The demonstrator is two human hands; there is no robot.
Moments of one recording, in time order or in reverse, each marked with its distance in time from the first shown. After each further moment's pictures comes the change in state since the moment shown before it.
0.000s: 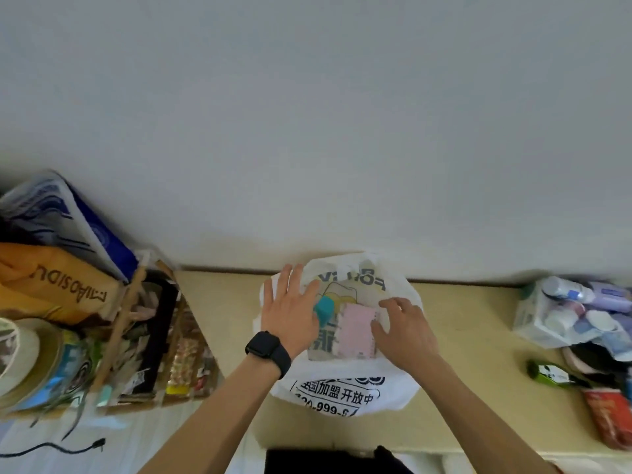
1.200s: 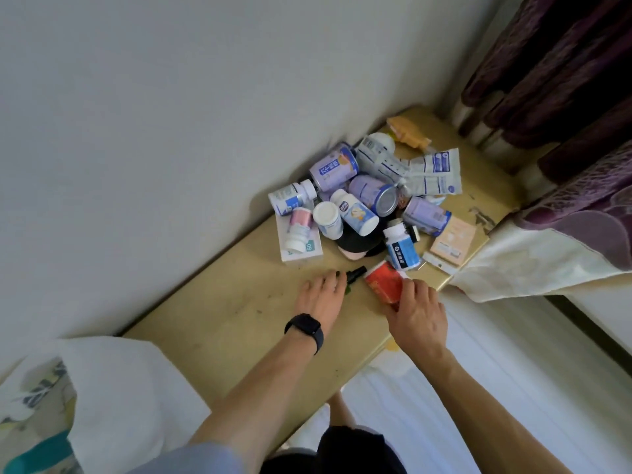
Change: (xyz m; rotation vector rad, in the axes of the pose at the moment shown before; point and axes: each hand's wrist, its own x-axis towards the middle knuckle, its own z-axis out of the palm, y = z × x) left_hand 0.097 0.512 0.254 0.478 -0.346 0.846; right_hand -0.084 0.498 0.044 0.165 0.261 0.728
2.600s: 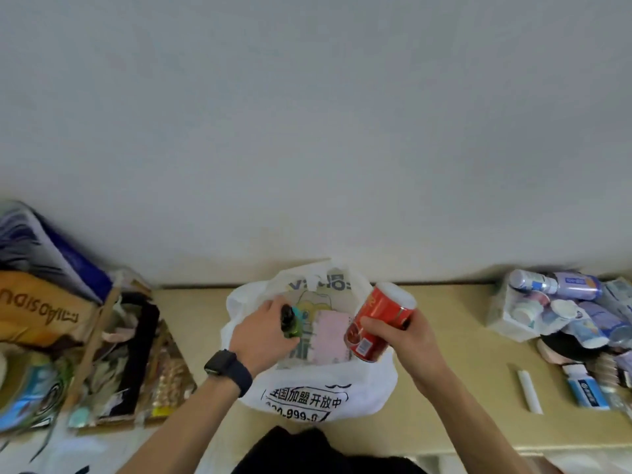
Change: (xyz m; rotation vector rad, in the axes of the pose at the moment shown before) left_hand -0.500 -0.254 0.052 -0.812 0.381 -0.877; right_hand -0.269 -0.383 -0.064 0.970 -0.637 -0.379
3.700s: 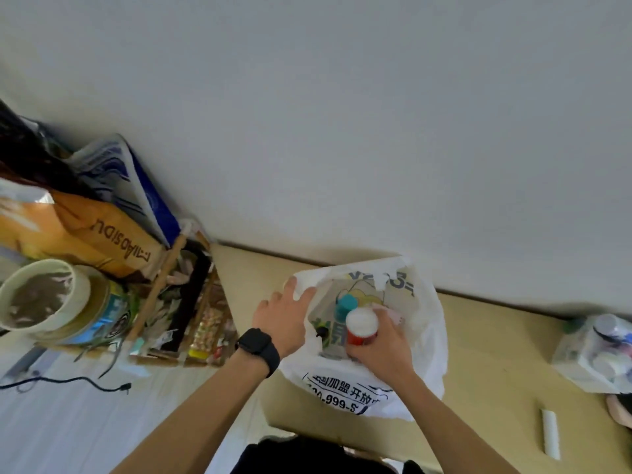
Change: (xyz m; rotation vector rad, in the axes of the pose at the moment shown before) left_hand -0.006 -0.075 -0.004 0.332 -0.066 -0.114; right_hand 0.061 0.090 0.119 -0.828 -0.128 0.002
